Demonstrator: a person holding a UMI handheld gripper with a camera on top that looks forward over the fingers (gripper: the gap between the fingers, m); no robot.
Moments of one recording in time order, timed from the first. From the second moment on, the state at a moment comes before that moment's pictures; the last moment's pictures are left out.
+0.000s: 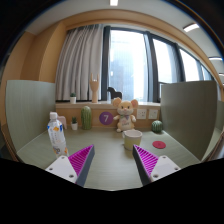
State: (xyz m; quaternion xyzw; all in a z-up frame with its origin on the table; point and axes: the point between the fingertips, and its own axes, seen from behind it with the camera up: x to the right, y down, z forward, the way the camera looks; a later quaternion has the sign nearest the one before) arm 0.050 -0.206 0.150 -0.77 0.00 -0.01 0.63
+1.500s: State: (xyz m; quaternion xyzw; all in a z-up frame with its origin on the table) arm -0.157 -0.060 0.109 -0.74 -0.01 0.11 0.66
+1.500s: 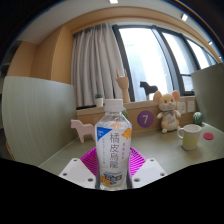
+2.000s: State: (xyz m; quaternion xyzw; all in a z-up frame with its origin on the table) arm 0.004 0.030 0.176 -0.57 0.39 0.46 0.56
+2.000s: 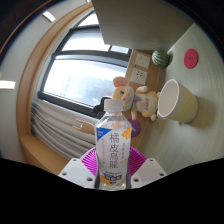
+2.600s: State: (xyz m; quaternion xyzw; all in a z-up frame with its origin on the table) arm 0.099 0.073 0.181 -0.21 0.62 0.66 0.37
